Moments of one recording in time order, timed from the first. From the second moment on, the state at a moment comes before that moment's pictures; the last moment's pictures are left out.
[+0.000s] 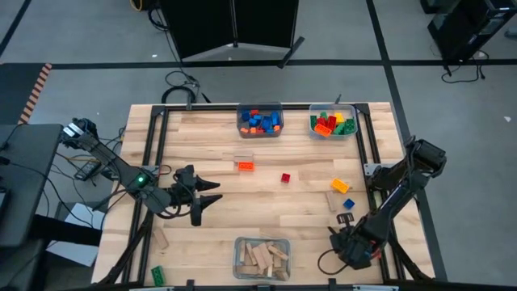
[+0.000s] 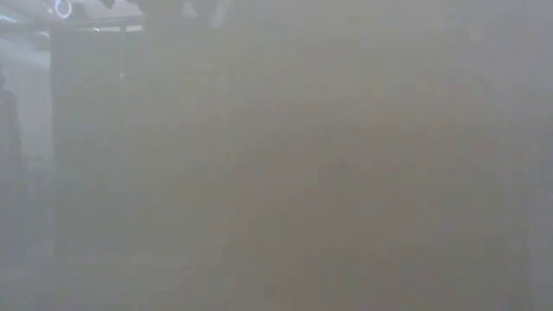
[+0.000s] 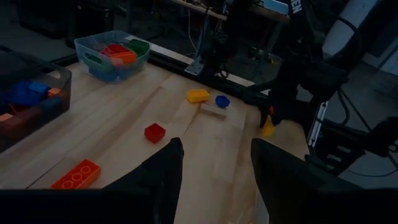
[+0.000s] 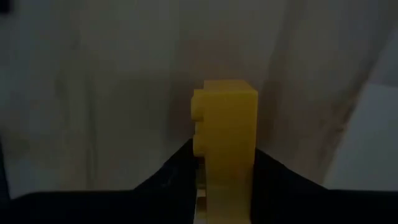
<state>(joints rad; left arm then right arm) -0.64 1.00 0.66 0.01 -0.82 -0.58 0.93 1.62 0.84 -0.67 -0.08 0.79</state>
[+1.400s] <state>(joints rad) 0.24 0.76 0.66 -0.27 0.13 -0.03 -0.19 1.22 1.16 -1.09 0.22 0.95</state>
